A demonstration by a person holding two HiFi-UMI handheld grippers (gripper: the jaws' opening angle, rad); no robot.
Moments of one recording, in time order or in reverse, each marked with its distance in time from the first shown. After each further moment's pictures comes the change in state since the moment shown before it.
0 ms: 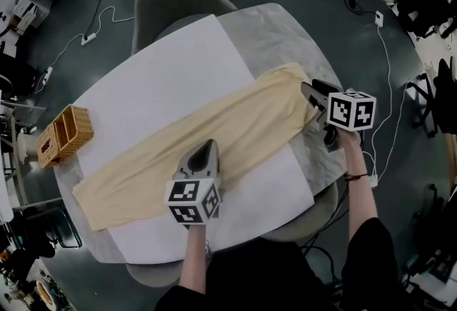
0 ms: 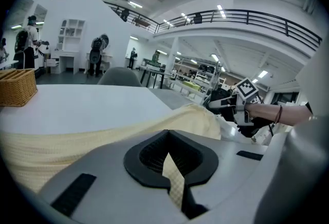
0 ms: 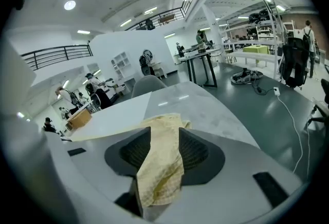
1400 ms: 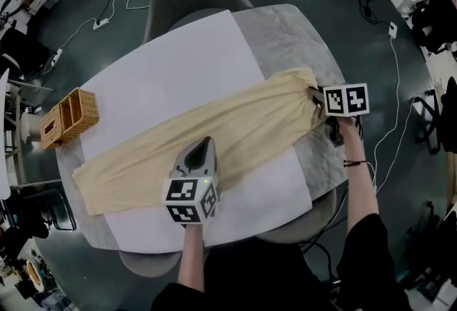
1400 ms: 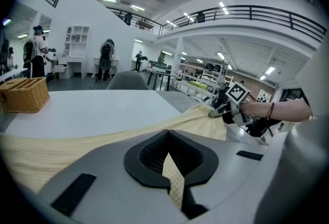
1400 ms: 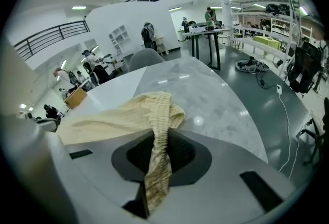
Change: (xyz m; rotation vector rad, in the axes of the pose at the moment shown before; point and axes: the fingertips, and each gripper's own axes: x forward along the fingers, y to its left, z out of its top) left arm -0.017 0.010 0.008 0.007 -0.005 0.093; right arm 0.043 -0.022 -0.031 -0.071 0.292 -0.005
